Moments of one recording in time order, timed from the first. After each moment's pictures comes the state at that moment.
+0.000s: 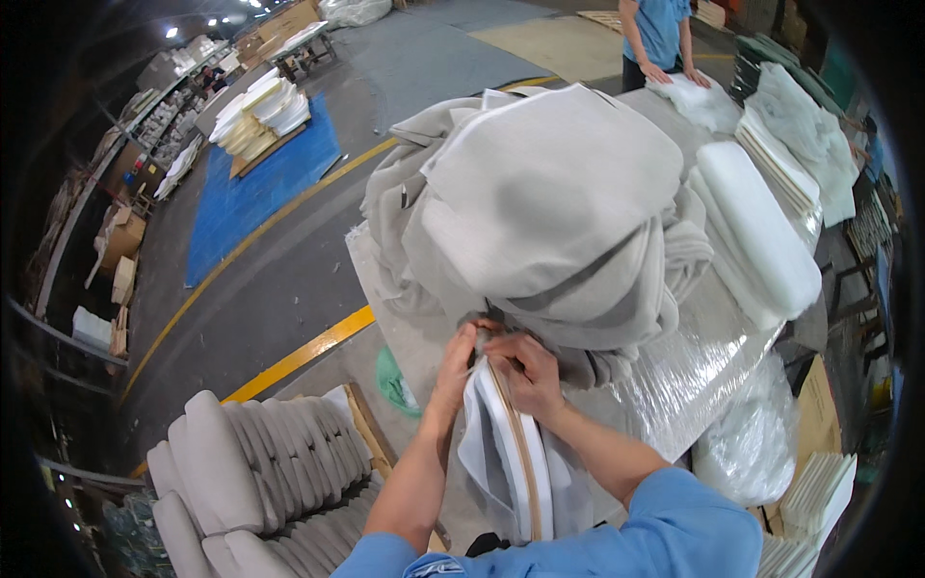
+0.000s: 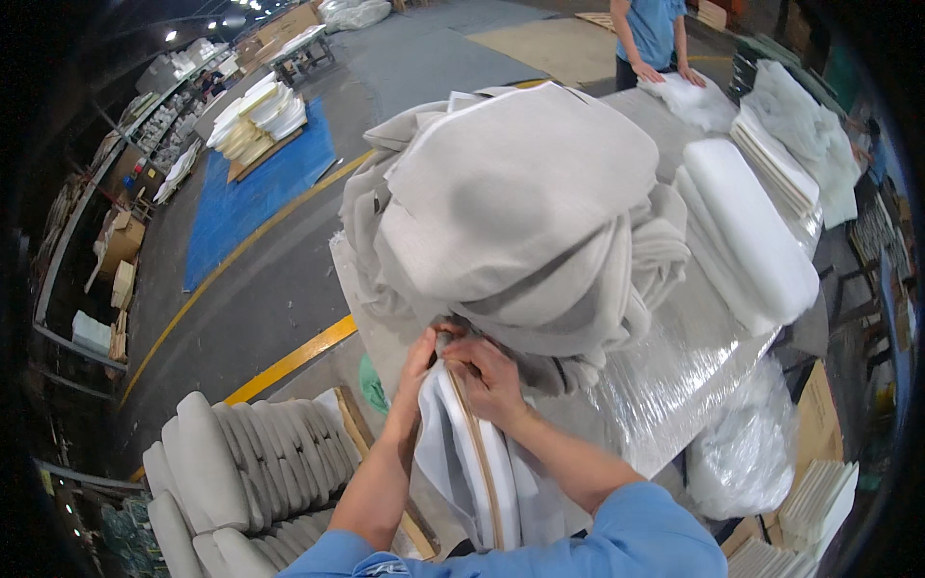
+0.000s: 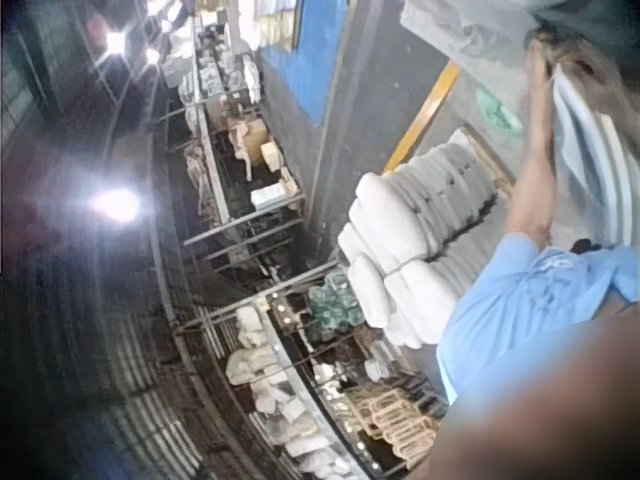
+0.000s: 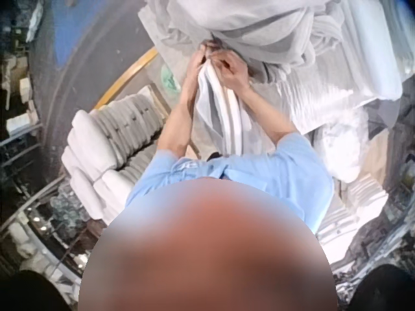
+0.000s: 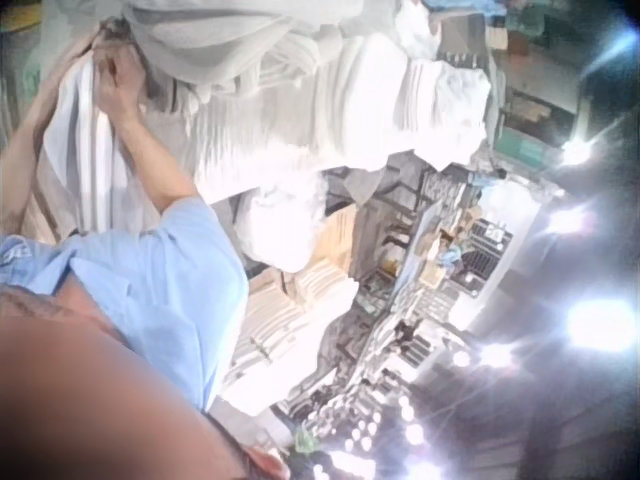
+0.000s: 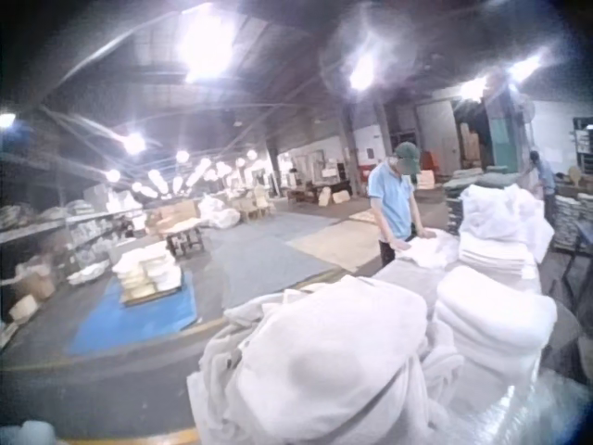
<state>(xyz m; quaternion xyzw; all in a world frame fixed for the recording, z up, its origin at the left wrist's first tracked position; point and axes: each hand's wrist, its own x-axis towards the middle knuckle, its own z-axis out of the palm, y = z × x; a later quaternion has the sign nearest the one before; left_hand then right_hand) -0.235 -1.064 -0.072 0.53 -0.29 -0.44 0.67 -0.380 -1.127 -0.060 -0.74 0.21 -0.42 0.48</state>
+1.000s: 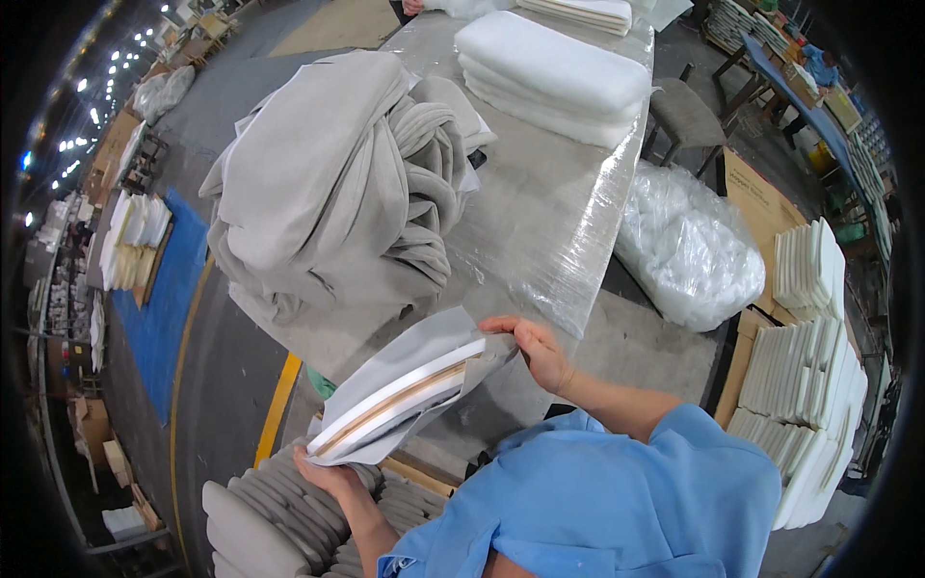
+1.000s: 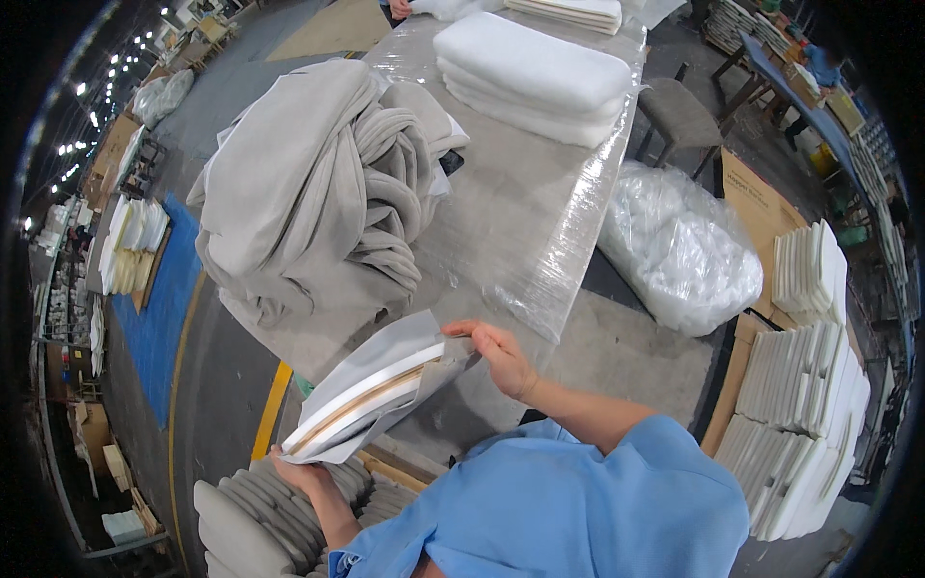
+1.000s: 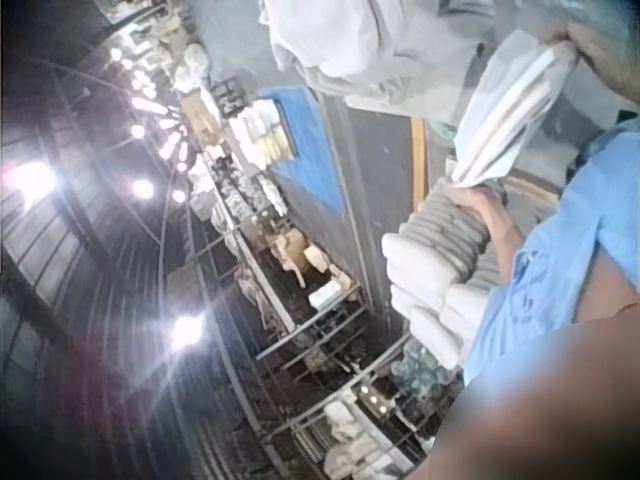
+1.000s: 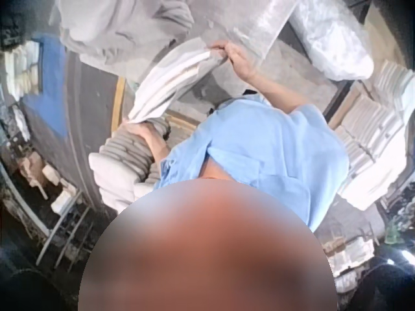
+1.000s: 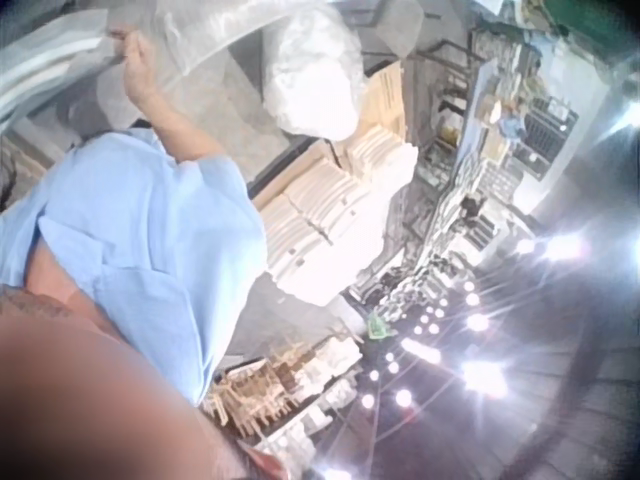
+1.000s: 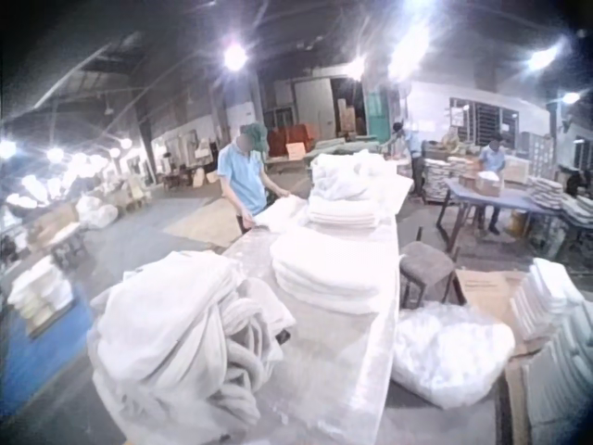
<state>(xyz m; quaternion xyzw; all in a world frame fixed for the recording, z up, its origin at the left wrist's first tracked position) -0.255 -0.839 -0.077 0.61 0.04 -0.17 0.77 -0.634 -1.024 -0.091 -0.50 0.32 -0.43 0.68</state>
